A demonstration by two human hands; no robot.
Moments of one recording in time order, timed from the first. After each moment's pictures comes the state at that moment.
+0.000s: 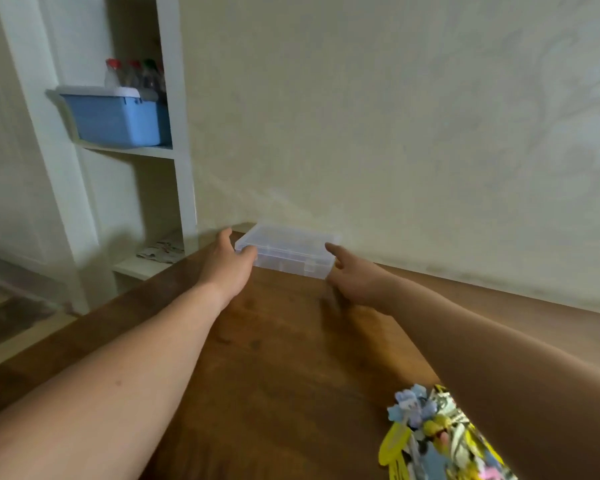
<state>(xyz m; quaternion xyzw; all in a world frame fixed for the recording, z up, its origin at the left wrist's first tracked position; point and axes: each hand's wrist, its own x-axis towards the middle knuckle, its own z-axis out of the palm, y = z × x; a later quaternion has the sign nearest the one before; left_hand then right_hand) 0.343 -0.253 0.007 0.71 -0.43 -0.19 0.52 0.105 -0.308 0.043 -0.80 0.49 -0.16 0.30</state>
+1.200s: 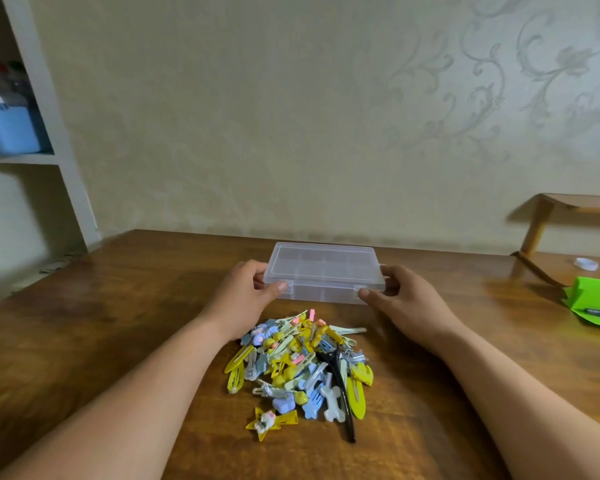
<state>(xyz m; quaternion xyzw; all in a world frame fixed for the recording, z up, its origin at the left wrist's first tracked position) 0.130 -0.197 -0.011 0.62 -0.65 -0.20 0.38 -0.176 -0.213 -0.008 -0.70 0.58 -0.37 0.20</state>
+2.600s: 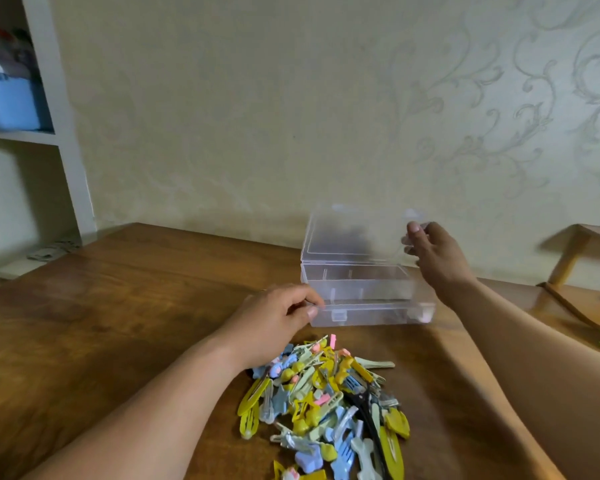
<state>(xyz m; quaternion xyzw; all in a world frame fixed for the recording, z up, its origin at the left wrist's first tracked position) 0.123 -0.195 -0.007 0.54 -0.75 -0.21 0.31 -0.179 -0.335 0.032 -0.63 0.54 -0.51 0.21</state>
